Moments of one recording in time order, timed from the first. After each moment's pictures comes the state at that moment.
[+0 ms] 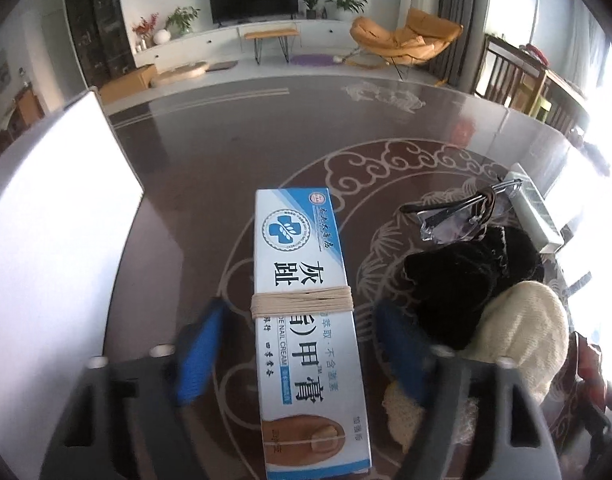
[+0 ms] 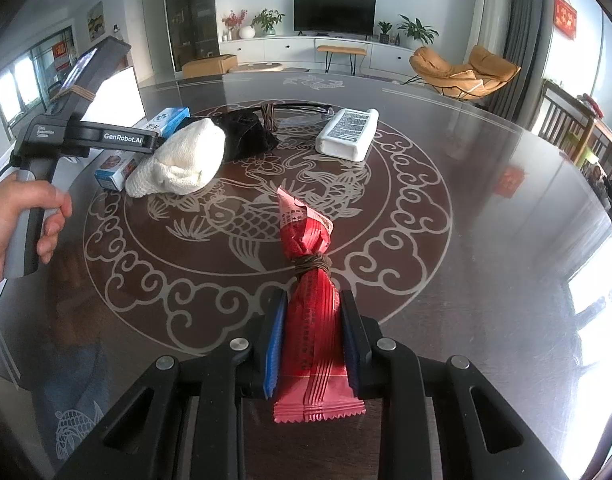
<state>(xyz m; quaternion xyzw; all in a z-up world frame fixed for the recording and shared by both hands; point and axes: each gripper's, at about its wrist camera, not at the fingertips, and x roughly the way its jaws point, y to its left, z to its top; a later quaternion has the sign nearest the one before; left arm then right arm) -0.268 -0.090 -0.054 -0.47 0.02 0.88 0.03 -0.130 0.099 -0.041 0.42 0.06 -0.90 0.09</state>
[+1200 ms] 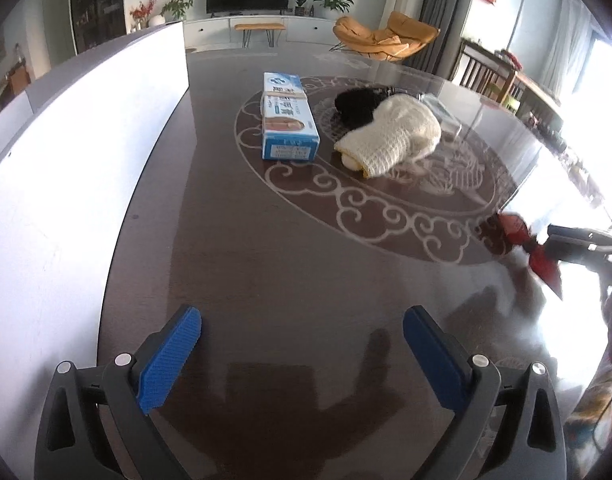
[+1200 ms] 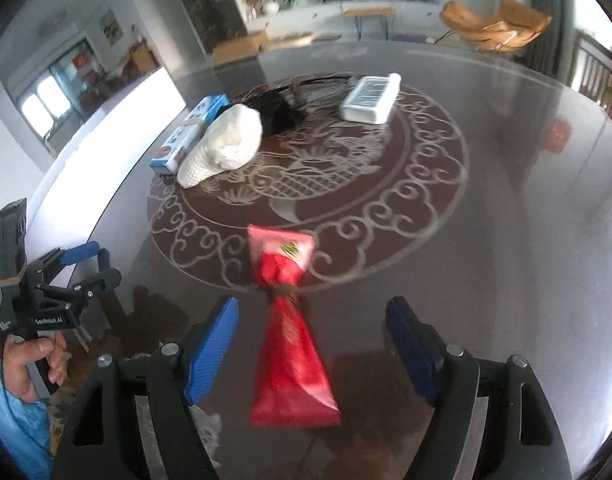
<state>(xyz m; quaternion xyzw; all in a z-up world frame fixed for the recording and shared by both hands) -0.082 -0.122 -0.055 -0.47 -0.03 0.88 0.08 -0.121 0.118 -0.019 0.51 -0.01 -0.84 0.19</state>
